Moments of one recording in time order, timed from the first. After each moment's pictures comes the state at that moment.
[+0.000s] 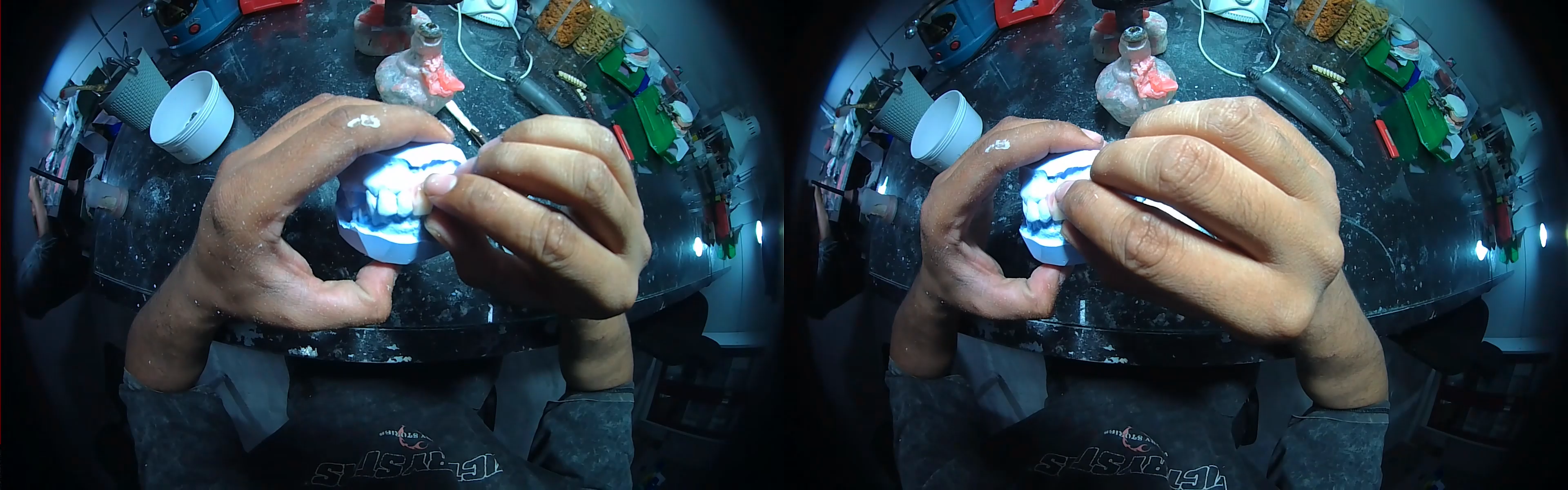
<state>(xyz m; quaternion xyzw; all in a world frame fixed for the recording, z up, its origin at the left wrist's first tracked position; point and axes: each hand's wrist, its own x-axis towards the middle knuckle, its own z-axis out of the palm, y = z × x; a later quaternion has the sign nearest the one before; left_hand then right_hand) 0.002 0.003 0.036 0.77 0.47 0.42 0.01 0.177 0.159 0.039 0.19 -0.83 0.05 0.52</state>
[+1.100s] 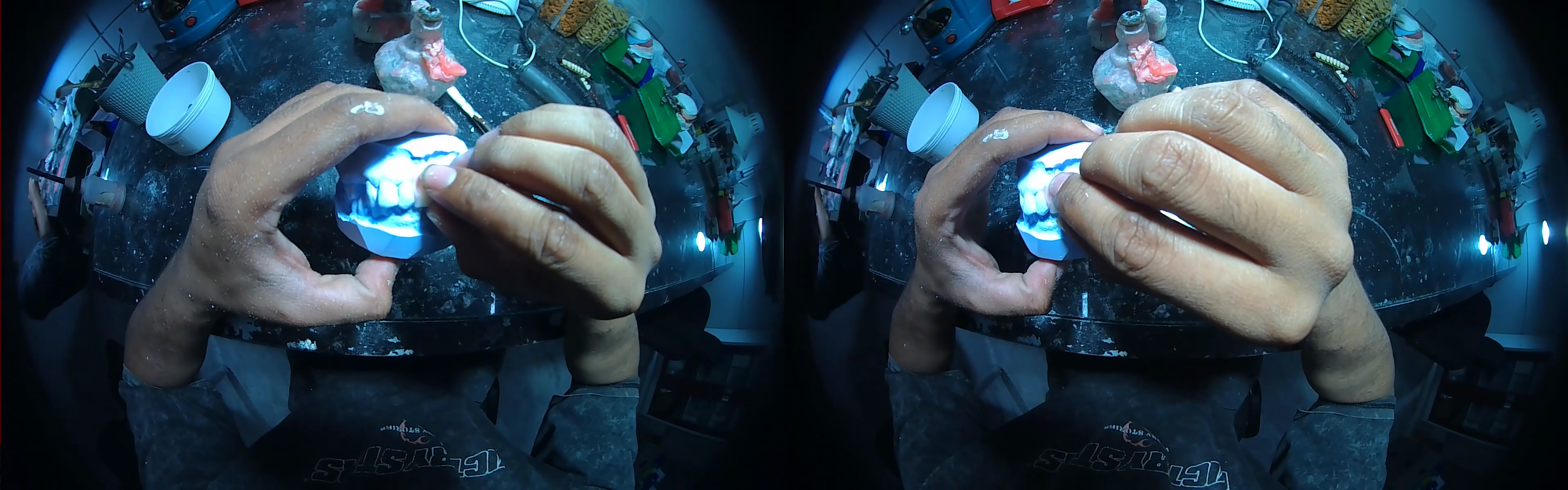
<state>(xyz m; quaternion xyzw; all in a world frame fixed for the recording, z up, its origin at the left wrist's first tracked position) 0.002 0.002 0.034 0.78 0.47 0.42 0.03 0.181 0.160 0.037 0.20 -0.84 0.04 0.50</state>
